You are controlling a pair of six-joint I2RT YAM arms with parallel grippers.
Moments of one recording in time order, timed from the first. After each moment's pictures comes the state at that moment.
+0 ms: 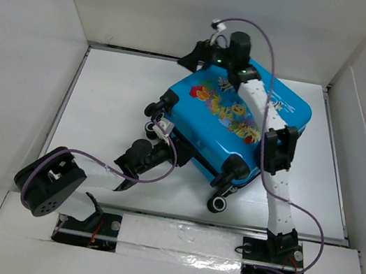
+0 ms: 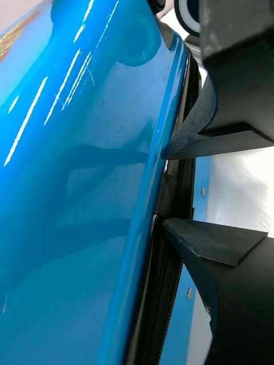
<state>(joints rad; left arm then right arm) -0.76 1.35 0.32 0.97 0.09 -0.54 0.39 2.43 2.44 -0.13 -0.73 0.25</state>
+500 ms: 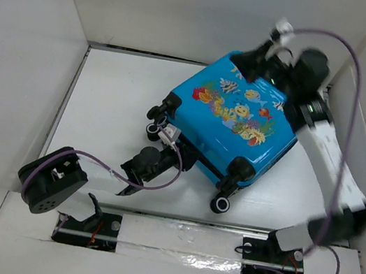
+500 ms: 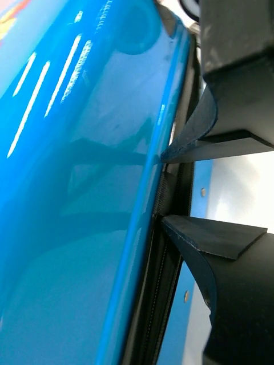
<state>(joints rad) -0.90 1.38 0.34 0.97 -0.13 -0.52 0.38 1.61 1.79 -0.11 -0.65 0.06</state>
